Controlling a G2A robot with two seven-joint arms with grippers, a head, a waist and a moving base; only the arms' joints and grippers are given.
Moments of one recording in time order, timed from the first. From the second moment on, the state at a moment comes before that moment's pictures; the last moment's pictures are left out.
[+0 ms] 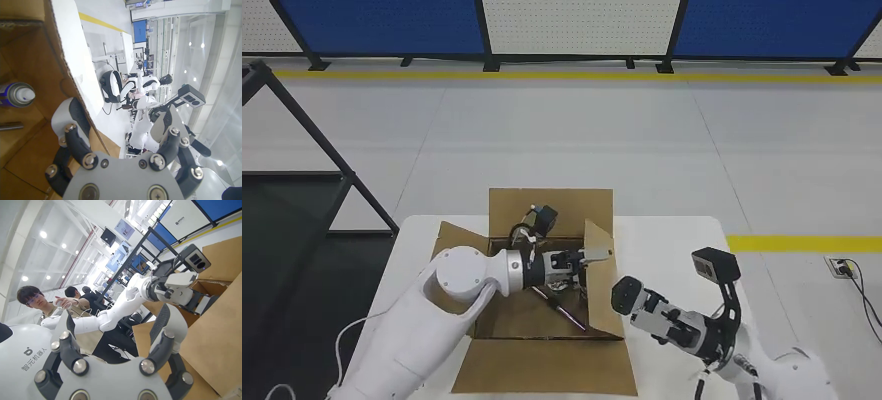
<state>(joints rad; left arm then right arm) 0.49 -1.17 -0.84 -1.35 -0.44 0.02 -0.89 -1.19 -1.30 1.49 -1.95 0.16 -0.34 0.97</state>
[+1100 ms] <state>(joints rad) 0.21 -1.39 -0.63 -1.01 -0.55 -0.05 -0.90 -1.34 -1.25 1.56 -2.09 -0.10 -0.06 0.82</state>
